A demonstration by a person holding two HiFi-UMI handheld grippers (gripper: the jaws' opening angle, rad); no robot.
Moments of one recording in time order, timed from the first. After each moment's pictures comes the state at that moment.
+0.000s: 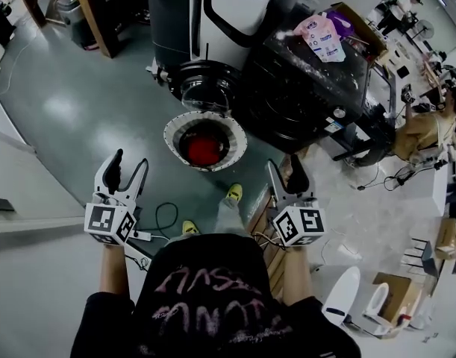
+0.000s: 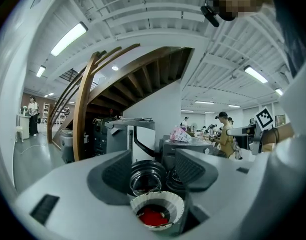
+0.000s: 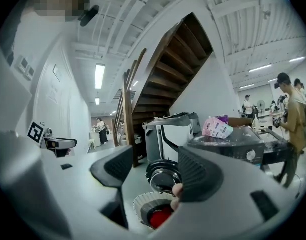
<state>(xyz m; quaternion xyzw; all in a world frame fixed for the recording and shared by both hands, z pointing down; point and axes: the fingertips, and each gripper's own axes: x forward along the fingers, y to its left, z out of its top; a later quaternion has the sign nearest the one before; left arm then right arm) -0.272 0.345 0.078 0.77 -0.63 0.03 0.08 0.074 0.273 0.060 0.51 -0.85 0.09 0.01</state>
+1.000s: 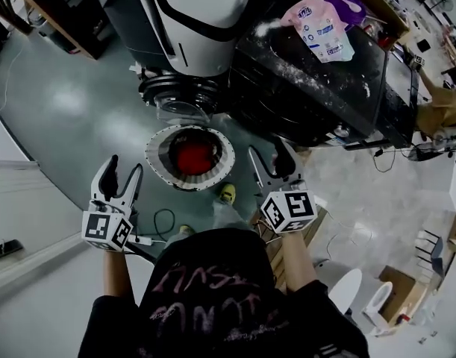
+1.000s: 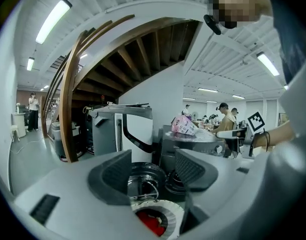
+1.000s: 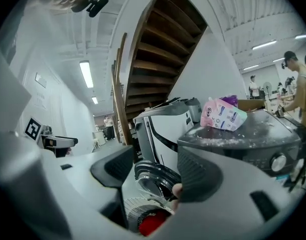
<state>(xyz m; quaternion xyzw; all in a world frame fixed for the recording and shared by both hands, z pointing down) -0.179 0.110 0.113 0.77 -0.62 0.09 0.13 0.128 0.014 0.131 0.47 -0.87 0.17 0.04</state>
